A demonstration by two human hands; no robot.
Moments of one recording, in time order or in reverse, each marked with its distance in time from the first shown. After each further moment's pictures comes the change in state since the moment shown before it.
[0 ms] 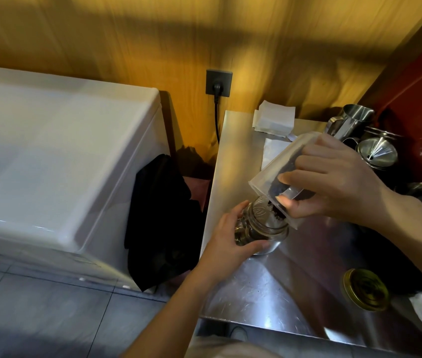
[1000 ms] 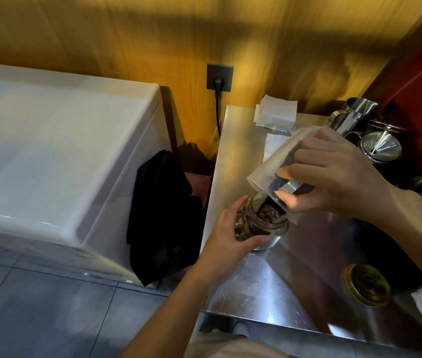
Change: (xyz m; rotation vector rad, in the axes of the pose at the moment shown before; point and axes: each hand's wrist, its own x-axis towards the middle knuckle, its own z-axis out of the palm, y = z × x) left_hand -0.003 0.006 -0.001 0.012 -0.008 -0.020; right_hand -0.002 0.000 -0.001 0.011 -0.014 0.002
